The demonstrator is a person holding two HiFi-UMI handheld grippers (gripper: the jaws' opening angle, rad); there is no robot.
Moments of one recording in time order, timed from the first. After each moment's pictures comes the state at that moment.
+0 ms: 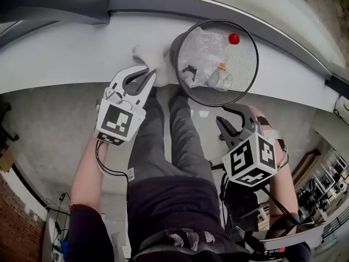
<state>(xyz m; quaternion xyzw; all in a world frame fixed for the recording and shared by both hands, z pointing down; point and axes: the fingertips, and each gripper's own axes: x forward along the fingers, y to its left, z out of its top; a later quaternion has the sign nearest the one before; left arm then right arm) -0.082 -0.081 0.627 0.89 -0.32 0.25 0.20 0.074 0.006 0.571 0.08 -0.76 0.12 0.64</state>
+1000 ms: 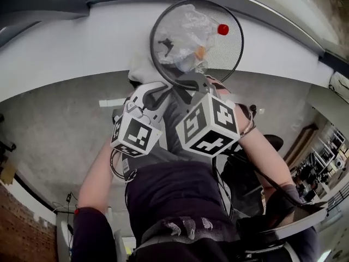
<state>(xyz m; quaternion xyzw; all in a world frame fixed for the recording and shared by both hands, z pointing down) -0.011 0.010 0.620 0.92 -0.20 0.22 0.24 -0.019 -0.004 0.610 0.12 -0.78 0.18 0.59</state>
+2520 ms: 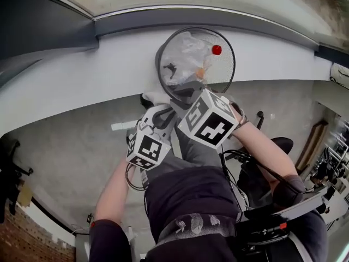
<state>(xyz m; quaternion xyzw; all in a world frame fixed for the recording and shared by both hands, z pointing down) -0.012 0.015 0.618 0.92 -0.17 0.24 0.25 -0.036 -0.034 0.599 0.14 -0.79 0.28 0.53</state>
